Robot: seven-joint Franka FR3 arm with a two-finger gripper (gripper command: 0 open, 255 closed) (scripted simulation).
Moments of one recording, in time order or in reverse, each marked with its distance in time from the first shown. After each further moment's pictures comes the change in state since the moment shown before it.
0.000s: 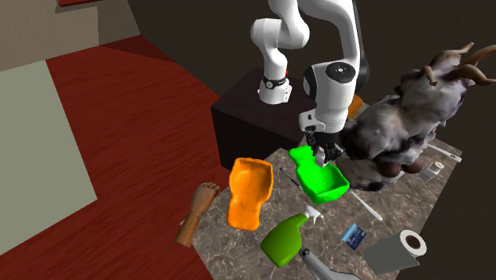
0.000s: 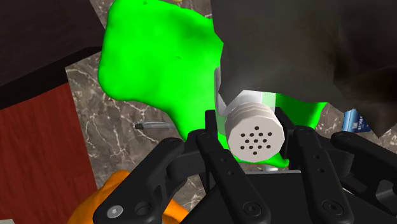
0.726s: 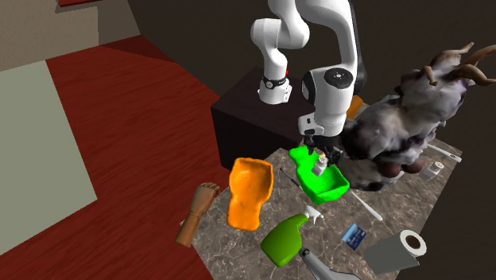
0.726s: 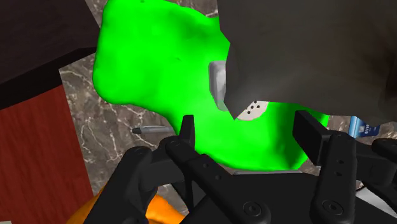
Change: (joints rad) arm 0.010 0.041 -0.012 -0.001 -0.028 0.040 0.017
